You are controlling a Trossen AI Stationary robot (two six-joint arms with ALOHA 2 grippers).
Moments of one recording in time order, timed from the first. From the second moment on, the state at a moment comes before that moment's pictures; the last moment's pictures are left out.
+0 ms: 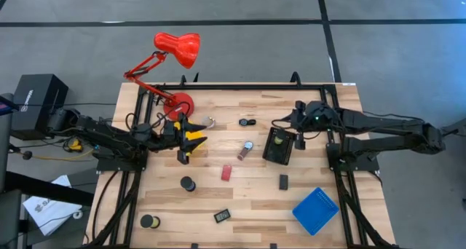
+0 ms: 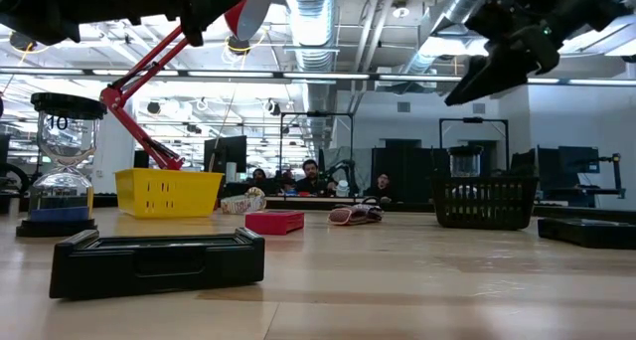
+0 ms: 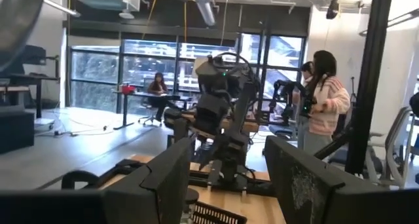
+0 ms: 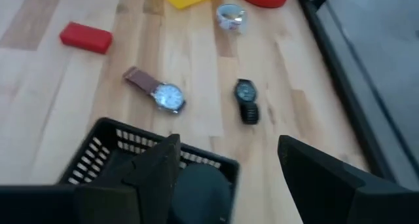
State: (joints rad) left arm -0.12 1.04 0.31 1.01 -0.27 -0.03; right arm -0.27 0.84 0.61 -0.40 0.00 -0.32
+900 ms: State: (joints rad) left arm -0.12 1.05 0.47 0.75 -0.35 -0.07; right arm -0.59 0.55 0.38 -0.05 -0.03 -0.27
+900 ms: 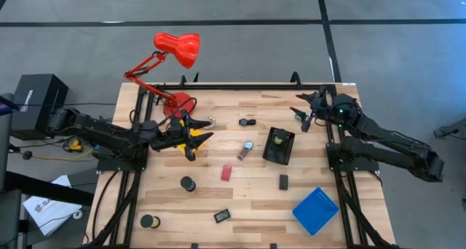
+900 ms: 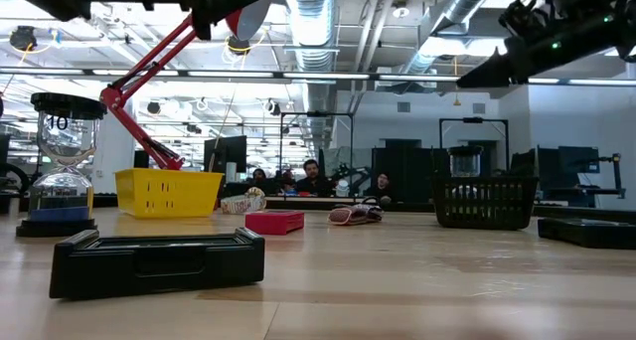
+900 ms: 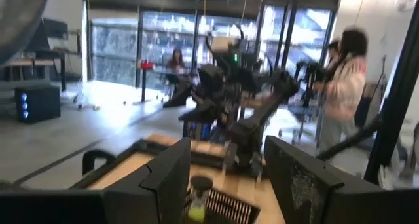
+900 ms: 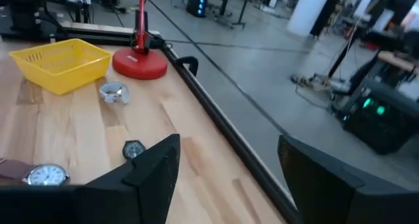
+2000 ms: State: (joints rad) left arm 0.06 1.39 0.95 -0.21 -0.29 -0.17; right arm -0.60 0.73 0.38 0.01 -0.03 -0.22
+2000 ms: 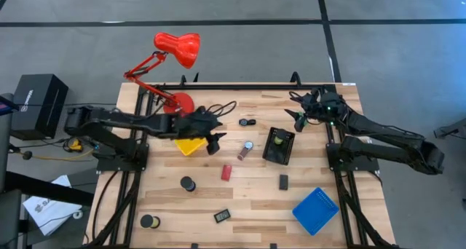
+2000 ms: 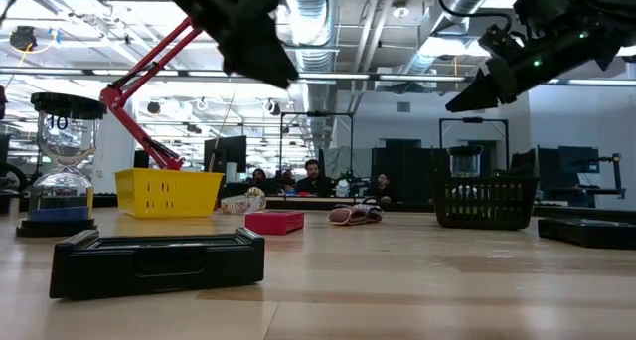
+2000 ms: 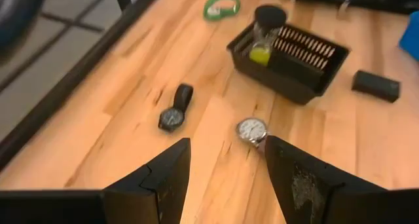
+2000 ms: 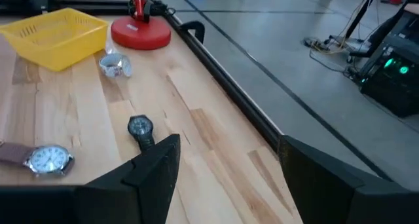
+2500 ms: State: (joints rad) left arm 0.32 1.60 0.97 -0.32 -0.10 -0.22; right arm -0.60 0.73 0.38 0.07 -0.03 -0.22
